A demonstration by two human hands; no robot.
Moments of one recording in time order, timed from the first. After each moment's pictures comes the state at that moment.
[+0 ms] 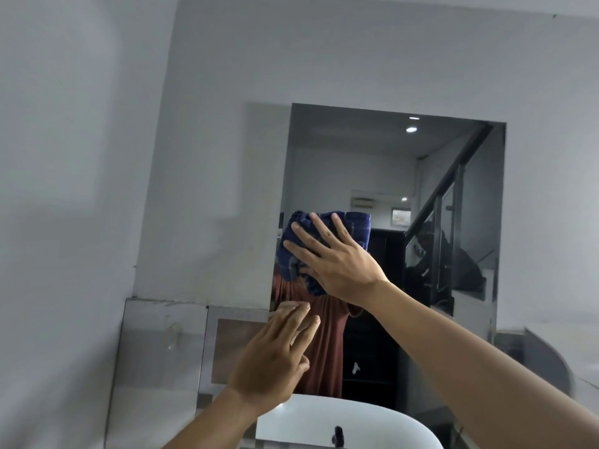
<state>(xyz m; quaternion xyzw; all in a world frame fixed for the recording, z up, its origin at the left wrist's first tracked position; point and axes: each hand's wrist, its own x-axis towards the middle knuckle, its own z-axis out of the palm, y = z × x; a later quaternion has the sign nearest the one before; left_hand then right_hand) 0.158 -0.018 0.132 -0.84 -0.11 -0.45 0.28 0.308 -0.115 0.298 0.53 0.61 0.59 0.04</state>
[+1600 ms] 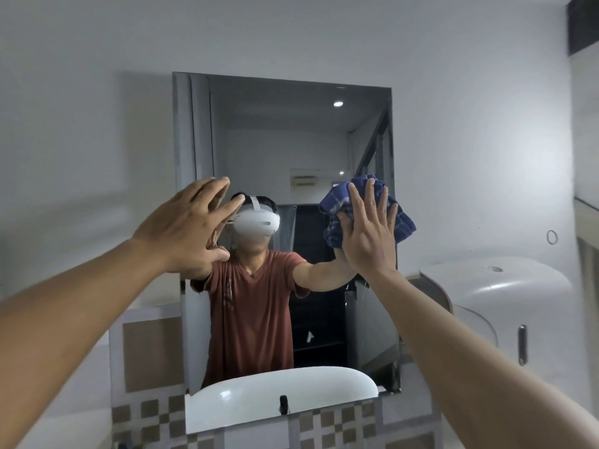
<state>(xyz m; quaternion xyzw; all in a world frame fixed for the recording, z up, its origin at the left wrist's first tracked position) 0.150 -0.038 0.327 -0.84 -0.12 -0.37 0.39 0.440 -0.214 0.271 0.69 0.33 0.52 -0.37</state>
